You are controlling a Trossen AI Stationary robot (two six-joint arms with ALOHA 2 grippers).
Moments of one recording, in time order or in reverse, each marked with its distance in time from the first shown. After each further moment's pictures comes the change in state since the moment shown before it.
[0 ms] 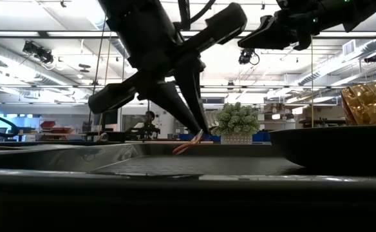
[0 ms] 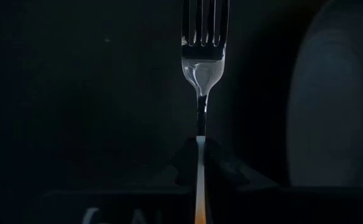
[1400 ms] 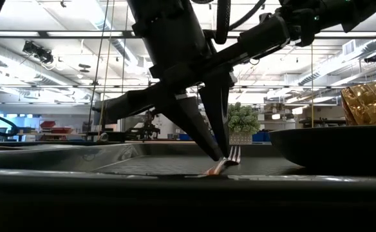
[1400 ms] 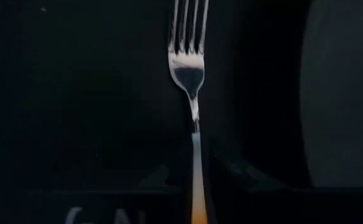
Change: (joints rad) left arm 0.004 0.177 0.248 -0.175 0.079 0.097; right arm 0.001 0.001 0.000 0.015 -0.066 0.000
